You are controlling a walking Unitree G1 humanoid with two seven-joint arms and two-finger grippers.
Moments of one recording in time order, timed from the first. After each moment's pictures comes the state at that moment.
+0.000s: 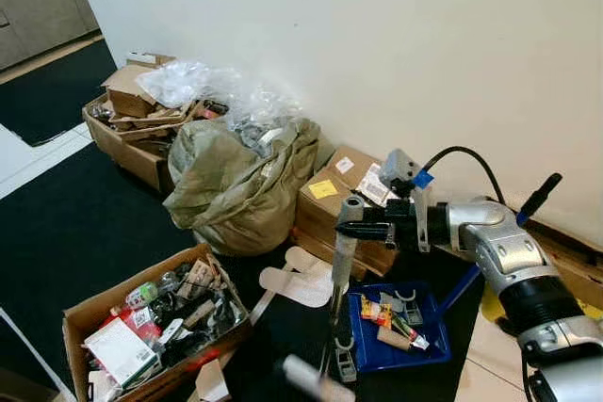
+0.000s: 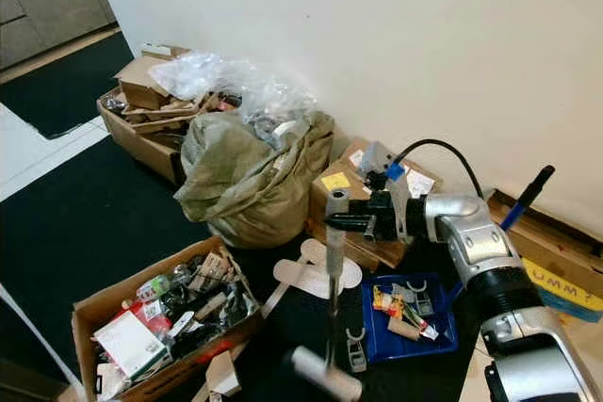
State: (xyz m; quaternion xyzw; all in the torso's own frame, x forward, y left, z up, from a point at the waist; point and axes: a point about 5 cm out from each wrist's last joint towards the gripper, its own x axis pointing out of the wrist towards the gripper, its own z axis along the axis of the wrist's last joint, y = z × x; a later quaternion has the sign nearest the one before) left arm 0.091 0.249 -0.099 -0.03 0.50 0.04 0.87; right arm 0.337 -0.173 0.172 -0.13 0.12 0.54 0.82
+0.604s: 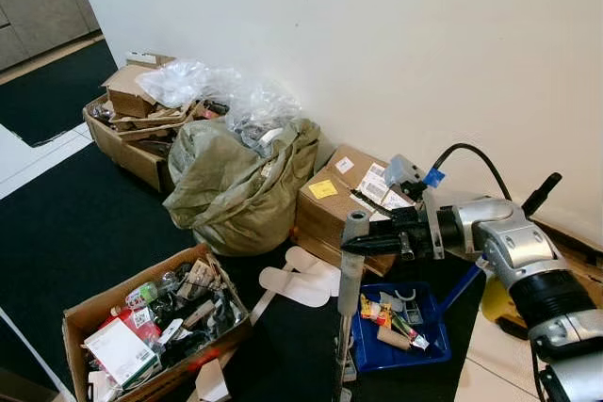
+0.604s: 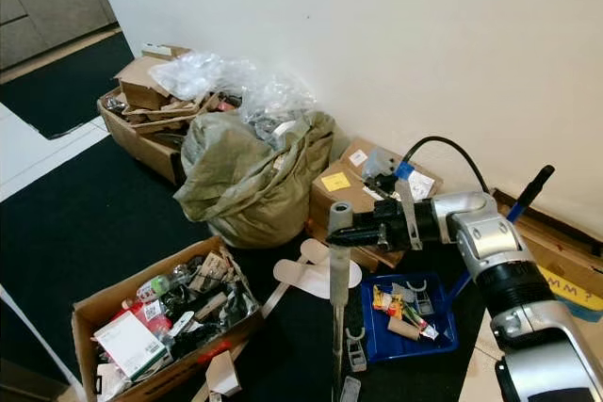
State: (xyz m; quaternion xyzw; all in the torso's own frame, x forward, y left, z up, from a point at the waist) left arm 0.089 0.249 -0.099 -0.03 0.50 0.04 0.86; right arm 0.330 -0.183 0.178 -0.08 0.18 0.61 0.76
